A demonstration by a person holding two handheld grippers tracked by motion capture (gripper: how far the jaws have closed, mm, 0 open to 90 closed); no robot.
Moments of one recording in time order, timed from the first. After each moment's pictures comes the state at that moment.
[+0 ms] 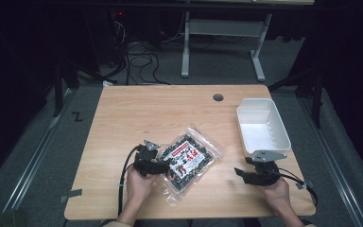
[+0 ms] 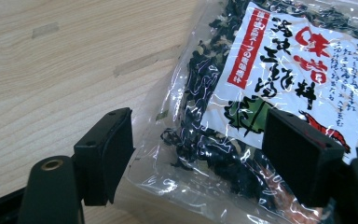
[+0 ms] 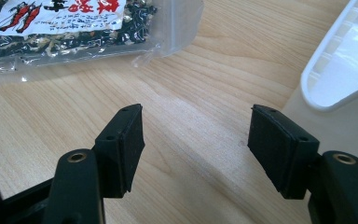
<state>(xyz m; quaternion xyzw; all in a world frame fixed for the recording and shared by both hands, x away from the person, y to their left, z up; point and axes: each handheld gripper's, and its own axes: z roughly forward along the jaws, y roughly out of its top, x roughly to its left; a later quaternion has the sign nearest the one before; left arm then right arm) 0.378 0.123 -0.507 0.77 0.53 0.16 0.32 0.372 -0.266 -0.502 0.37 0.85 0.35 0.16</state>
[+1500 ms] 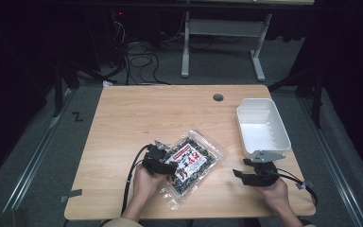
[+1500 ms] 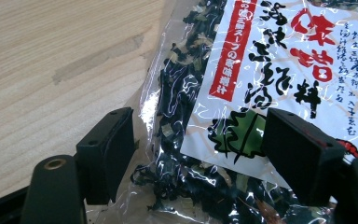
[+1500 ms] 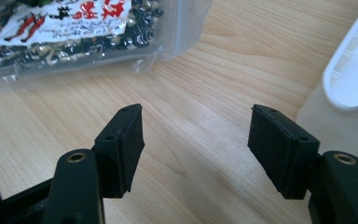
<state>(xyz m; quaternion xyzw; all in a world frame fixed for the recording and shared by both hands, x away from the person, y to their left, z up) 0.392 0.103 -0.522 0.81 0.49 0.12 0.31 0.371 -0.263 -0.504 0.36 0.85 0.36 0.15</state>
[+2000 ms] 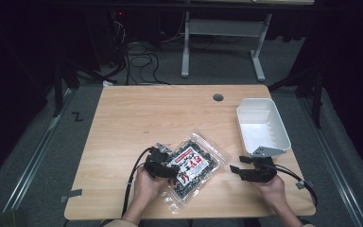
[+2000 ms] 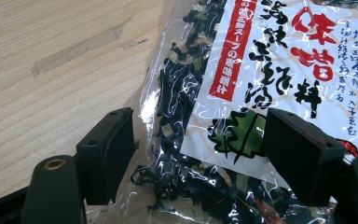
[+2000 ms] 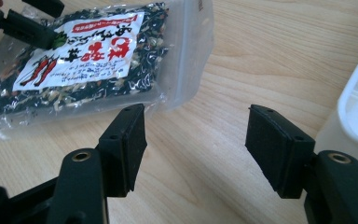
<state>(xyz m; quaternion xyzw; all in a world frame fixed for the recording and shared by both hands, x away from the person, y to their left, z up) 0.382 0.095 -0.521 0.81 0.49 0.12 0.30 0.383 -0.260 -0.501 0.37 0.83 0.40 0.11</state>
